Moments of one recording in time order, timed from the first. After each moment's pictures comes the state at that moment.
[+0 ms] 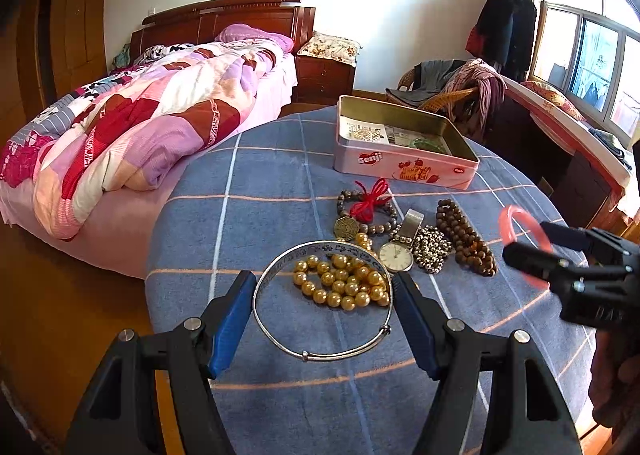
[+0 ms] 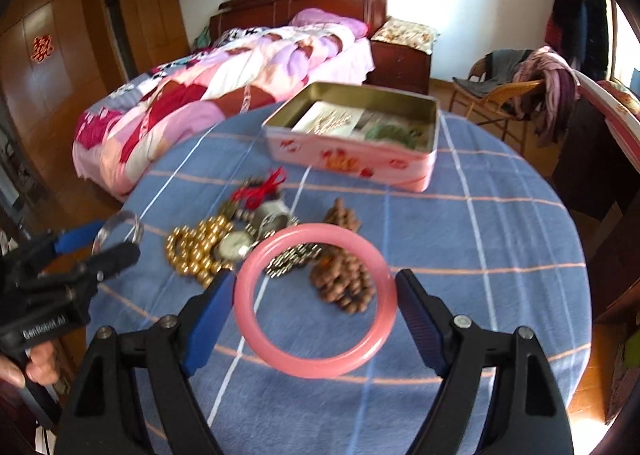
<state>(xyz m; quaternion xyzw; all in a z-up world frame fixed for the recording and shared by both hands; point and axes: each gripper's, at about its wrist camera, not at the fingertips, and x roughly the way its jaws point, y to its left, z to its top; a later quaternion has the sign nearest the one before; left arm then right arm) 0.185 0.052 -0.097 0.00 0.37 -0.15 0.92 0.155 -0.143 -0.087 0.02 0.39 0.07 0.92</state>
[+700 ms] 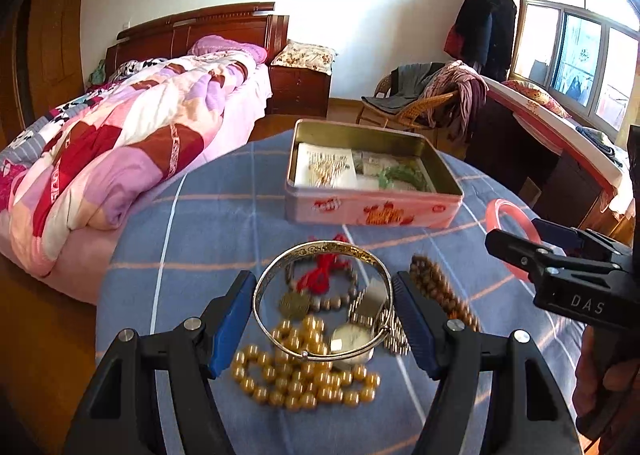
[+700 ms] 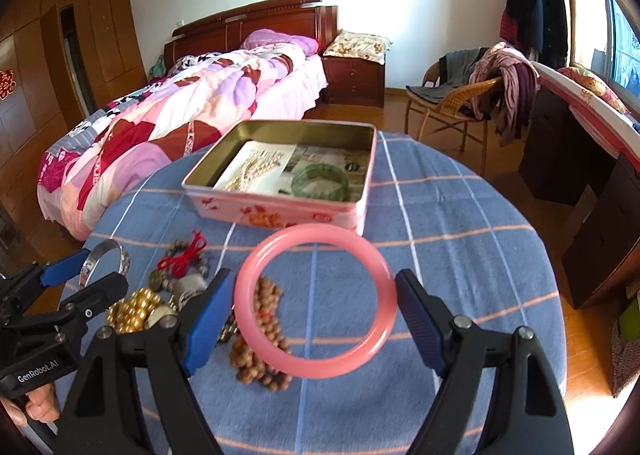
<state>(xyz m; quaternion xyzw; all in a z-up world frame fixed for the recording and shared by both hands) 0.241 -0.003 -0.084 0.01 0.35 -0.19 0.92 0.201 -0.187 -0.079 0.05 0.36 0.00 0.93</state>
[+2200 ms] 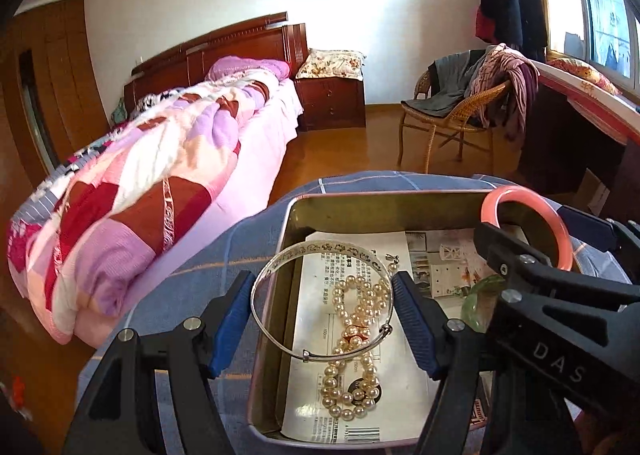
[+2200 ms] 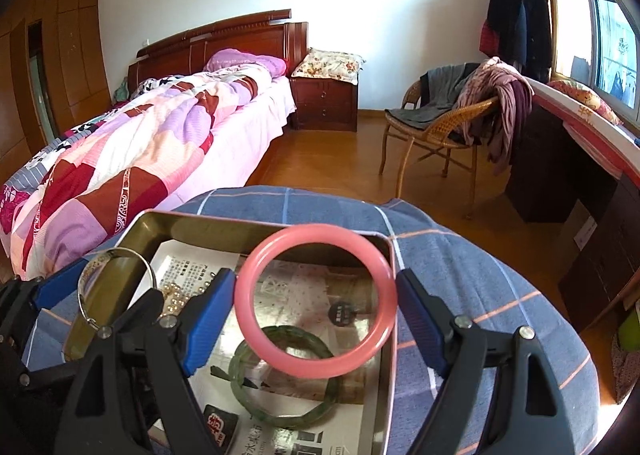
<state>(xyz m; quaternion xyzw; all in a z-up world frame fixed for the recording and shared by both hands) 0.403 -0.089 -0.112 0.09 0.33 -0.11 0.93 0.355 -0.207 -0.103 0.05 0.33 -0.06 0.94</state>
